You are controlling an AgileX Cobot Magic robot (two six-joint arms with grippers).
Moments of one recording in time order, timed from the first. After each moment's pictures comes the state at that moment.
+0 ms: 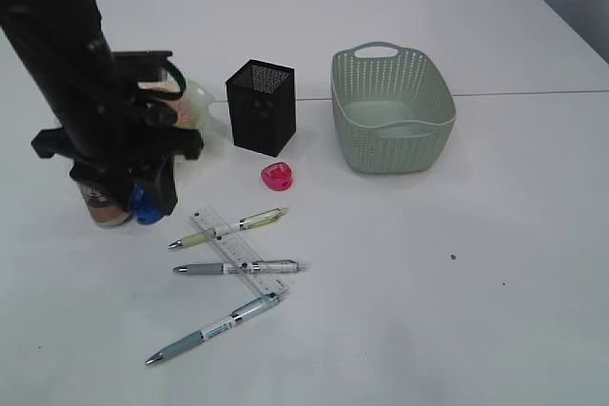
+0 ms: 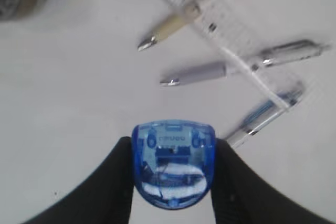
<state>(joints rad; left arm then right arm) -0.43 1.86 -1.36 -0.10 1.04 -0.27 0.26 1.46 -1.66 -0.08 1.26 0.08</state>
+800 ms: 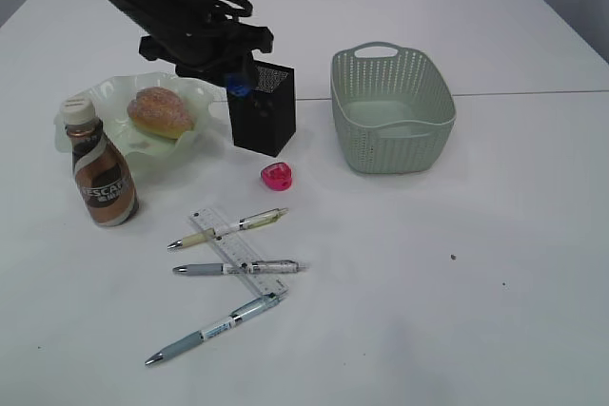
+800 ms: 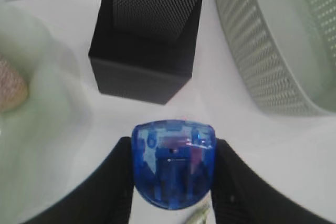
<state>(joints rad) -0.43 2.09 -1.74 -0.13 0.65 -0.18 0.26 1.46 -1.66 -0.09 1.26 0.08</state>
